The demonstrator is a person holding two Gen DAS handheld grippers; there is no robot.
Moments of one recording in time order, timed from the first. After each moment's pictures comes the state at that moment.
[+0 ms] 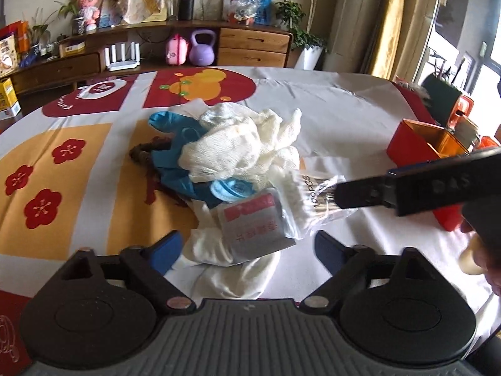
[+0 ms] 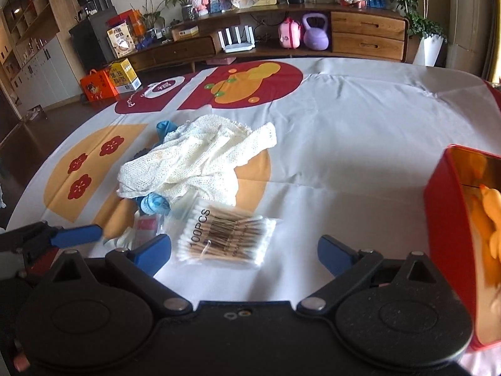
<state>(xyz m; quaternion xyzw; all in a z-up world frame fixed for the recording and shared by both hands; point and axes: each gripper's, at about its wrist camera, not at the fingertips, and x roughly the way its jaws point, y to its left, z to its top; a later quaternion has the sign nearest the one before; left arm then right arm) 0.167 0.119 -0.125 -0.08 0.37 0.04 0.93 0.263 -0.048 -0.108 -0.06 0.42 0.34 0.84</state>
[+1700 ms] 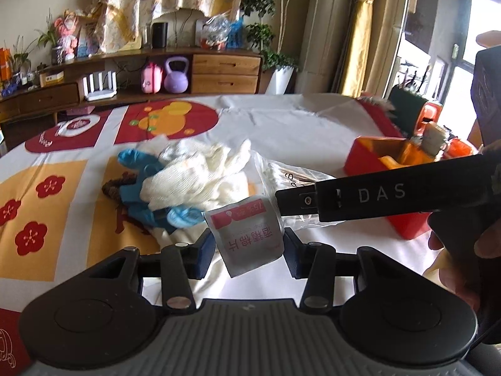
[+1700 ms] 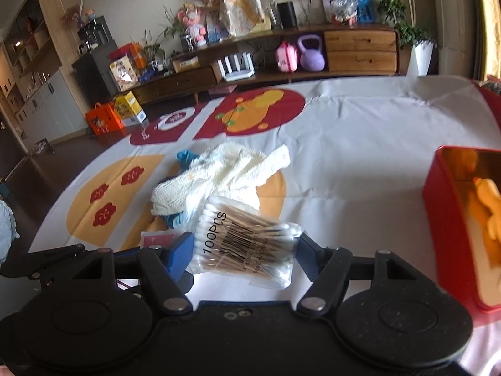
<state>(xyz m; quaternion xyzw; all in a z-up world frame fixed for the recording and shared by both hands) 0.148 0.084 -0.086 -0.07 0.32 0.00 0.95 0.231 -0.064 -0.078 0.00 0.38 0.33 0.86</state>
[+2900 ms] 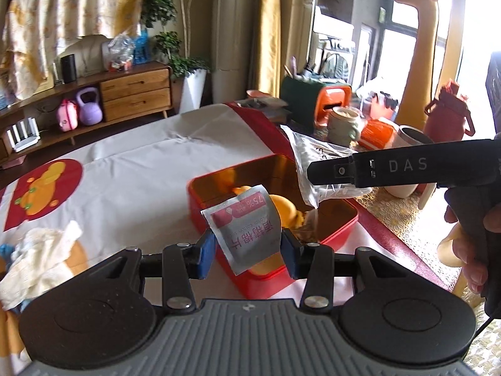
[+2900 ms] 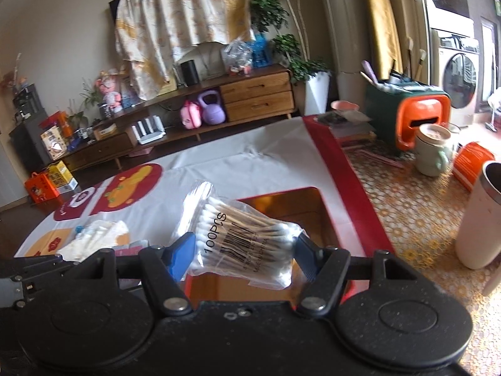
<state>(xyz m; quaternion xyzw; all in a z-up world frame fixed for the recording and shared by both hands) 0.227 -0.111 -0.034 0.01 0.32 -0.12 0.94 0.265 -0.286 -0.034 0.06 0.32 0.19 0.92</state>
